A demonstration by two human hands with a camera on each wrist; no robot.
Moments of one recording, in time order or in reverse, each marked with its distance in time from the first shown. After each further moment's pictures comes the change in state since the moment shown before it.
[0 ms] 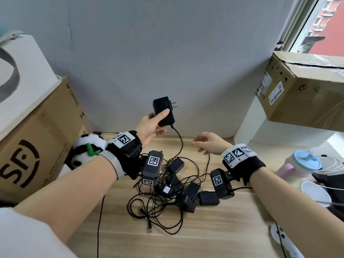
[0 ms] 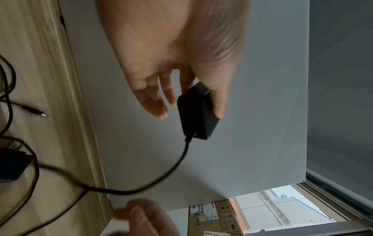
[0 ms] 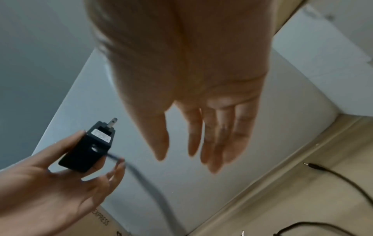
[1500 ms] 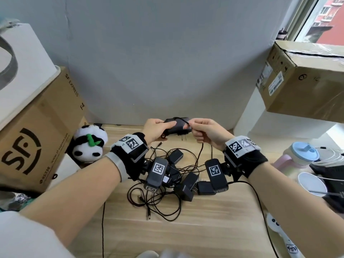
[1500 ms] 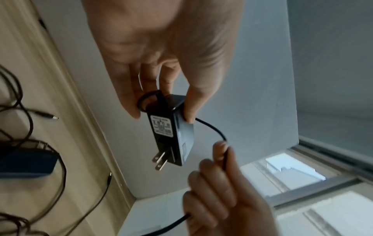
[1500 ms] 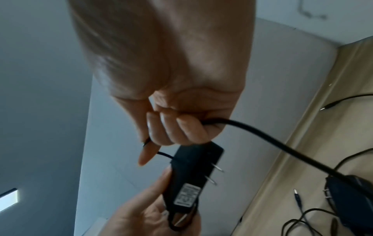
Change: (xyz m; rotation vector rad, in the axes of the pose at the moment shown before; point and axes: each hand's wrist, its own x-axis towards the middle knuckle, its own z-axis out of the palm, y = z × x) left_hand -0.020 -0.028 0.015 0.341 0.072 -0.070; right_hand -0.032 -0.023 0.001 0.674 -0.119 -0.212
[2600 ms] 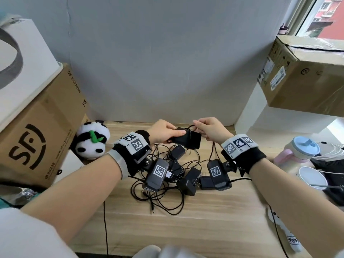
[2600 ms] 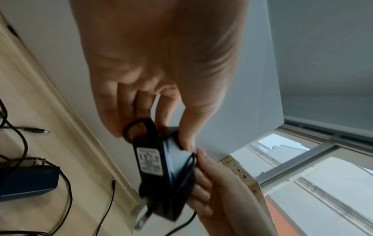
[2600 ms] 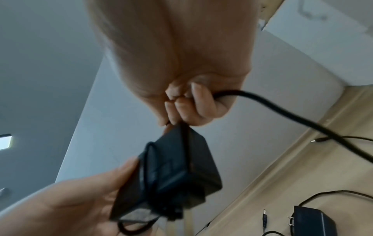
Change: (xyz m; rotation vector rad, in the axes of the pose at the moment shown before) left_hand -0.021 -0.001 -0.003 0.334 -0.263 0.038; right_hand 0.004 0.015 0.005 -0.413 0.210 0.026
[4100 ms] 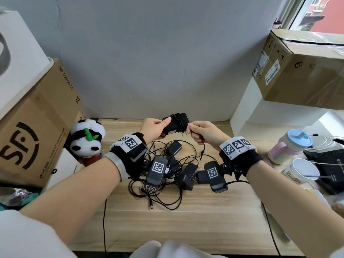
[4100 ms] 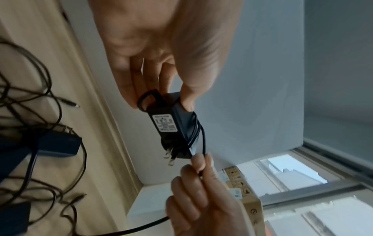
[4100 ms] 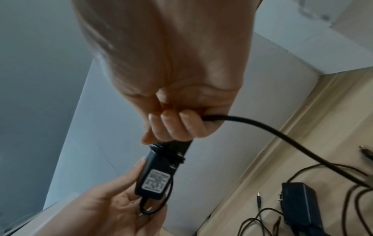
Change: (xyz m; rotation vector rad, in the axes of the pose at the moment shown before) left_hand 0.010 -0.022 0.005 -0.264 0.287 0.006; right_hand -0.013 0.016 0.010 0.205 -0.171 0.005
